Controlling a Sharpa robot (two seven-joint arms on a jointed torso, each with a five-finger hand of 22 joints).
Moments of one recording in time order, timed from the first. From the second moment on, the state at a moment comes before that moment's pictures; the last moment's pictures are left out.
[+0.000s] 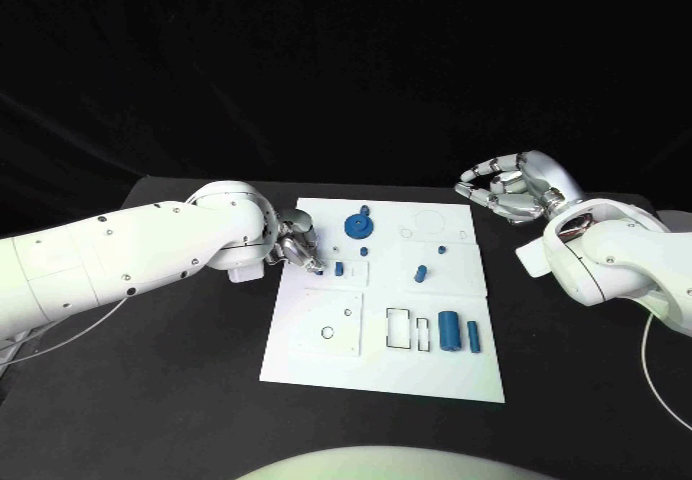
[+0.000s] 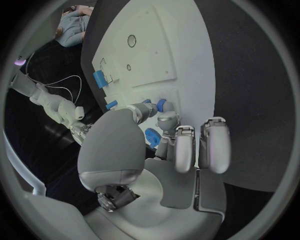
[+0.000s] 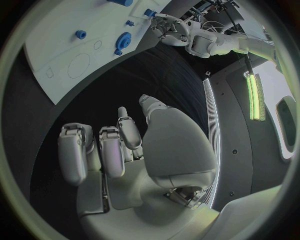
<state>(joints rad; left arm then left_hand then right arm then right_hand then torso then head) 1.30 -0.77 -0.05 1.47 -1.09 0.20 -0.51 1.22 -0.23 0.66 0.23 0.36 0.90 0.06 0.67 0.74 1.31 -0.02 1.10 0.93 1.47 -0.07 1.56 1.31 0.06 1.46 0.02 1.44 1.31 1.33 -0.95 -0.14 1.61 -0.76 -0.62 0.06 1.31 -0.13 0.24 0.29 0.24 0.83 0.17 0.23 0.41 1.31 0.09 1.29 1.31 1.46 0.02 1.52 1.31 0.02 1.47 0.12 1.45 1.31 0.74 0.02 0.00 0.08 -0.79</state>
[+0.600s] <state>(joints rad) 1.30 -0.73 -0.05 1.43 -1.10 0.21 -0.52 1.22 -0.23 0.67 0.24 0.36 0.90 0.06 0.68 0.74 1.31 -0.02 1.11 0.93 1.47 -0.07 1.56 1.31 0.06 1.46 0.02 1.44 1.31 1.33 -0.95 -0.14 1.62 -0.76 -0.62 0.06 1.31 -0.13 0.24 0.29 0.24 0.83 0.17 0.23 0.41 1.31 0.09 1.29 1.31 1.46 0.02 1.52 1.31 0.02 1.47 0.12 1.45 1.31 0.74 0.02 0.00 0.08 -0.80</state>
